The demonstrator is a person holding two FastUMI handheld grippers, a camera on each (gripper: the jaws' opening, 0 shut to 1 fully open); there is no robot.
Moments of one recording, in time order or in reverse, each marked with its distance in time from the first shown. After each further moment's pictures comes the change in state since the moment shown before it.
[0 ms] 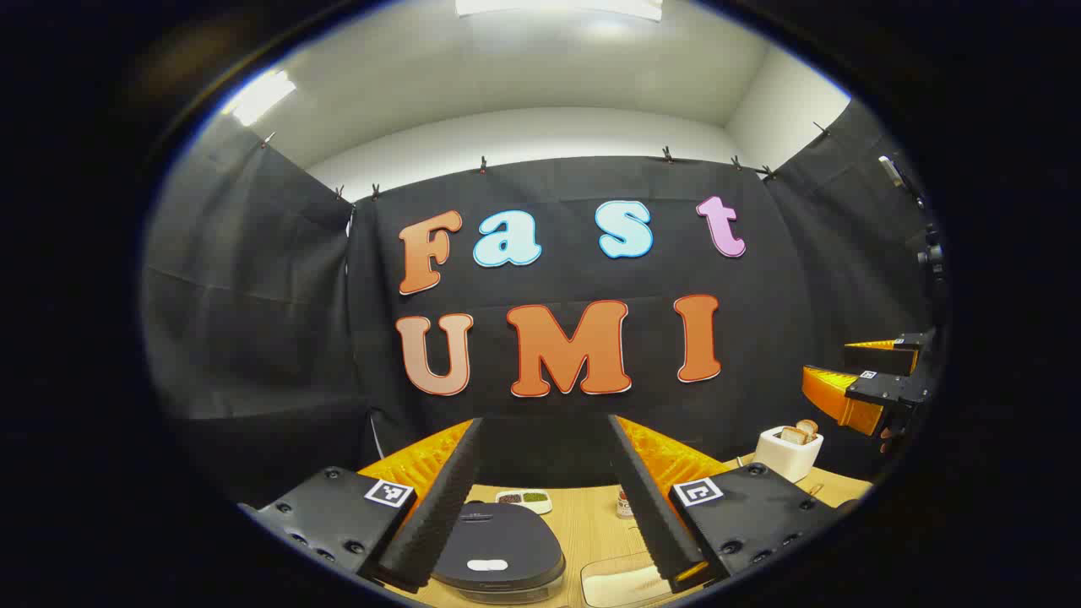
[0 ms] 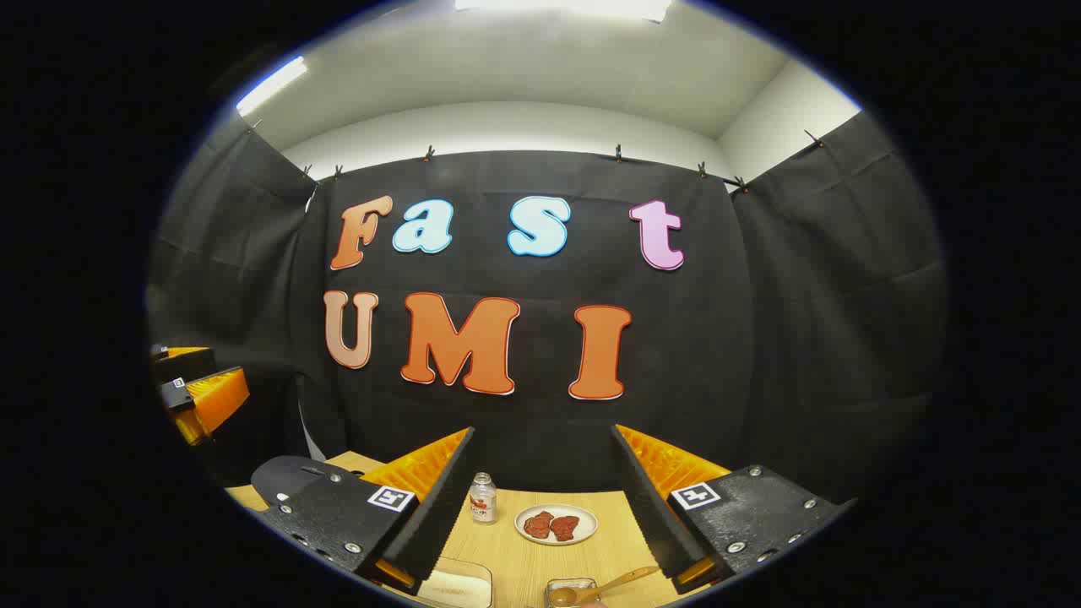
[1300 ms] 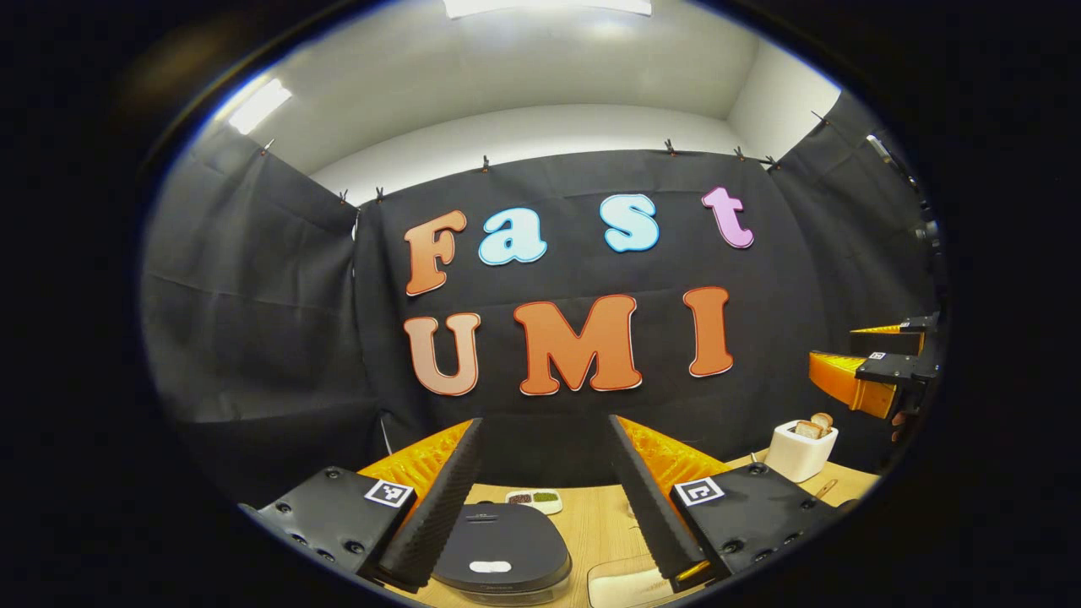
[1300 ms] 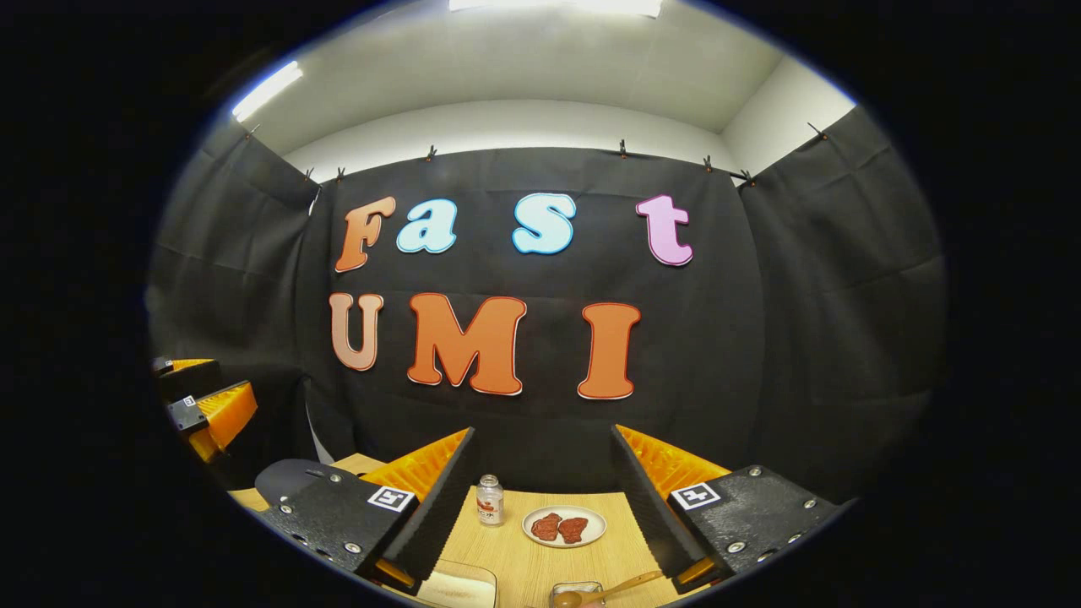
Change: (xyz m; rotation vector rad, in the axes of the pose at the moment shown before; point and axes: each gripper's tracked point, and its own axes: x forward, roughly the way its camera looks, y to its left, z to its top) left arm 0.009 0.004 -0.009 0.028 0.010 0.059; right arm 0.014 0.005 -0.002 0.012 0.008 0.039
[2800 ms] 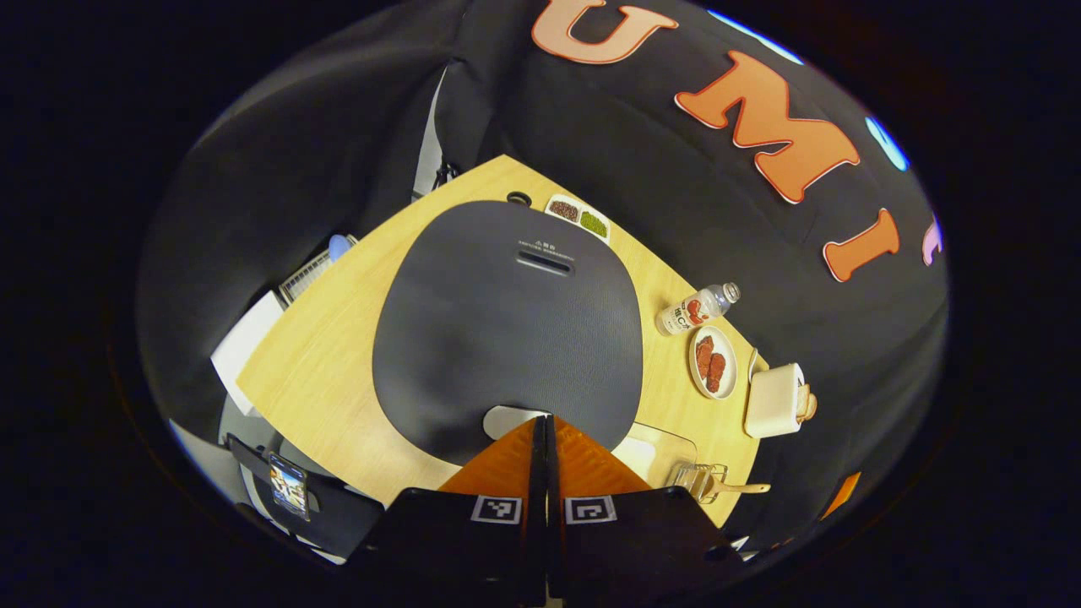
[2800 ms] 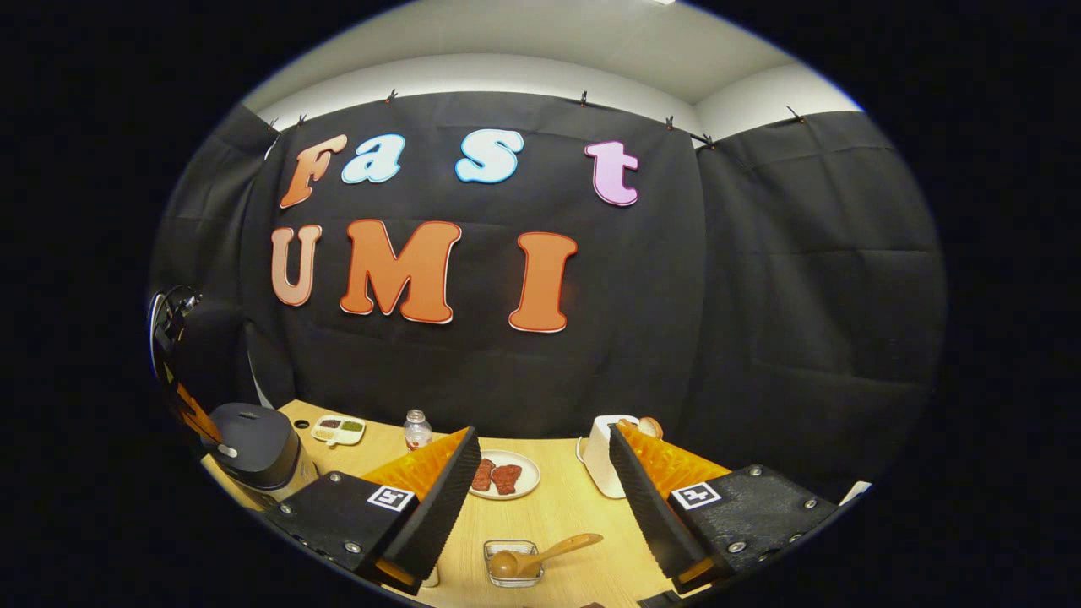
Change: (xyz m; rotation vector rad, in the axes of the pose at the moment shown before) left arm 0.021 0.070 -0.275 -0.649 1.231 0.089; right arm -0.018 -0.079 -0.090 -0.075 0.223 -0.205
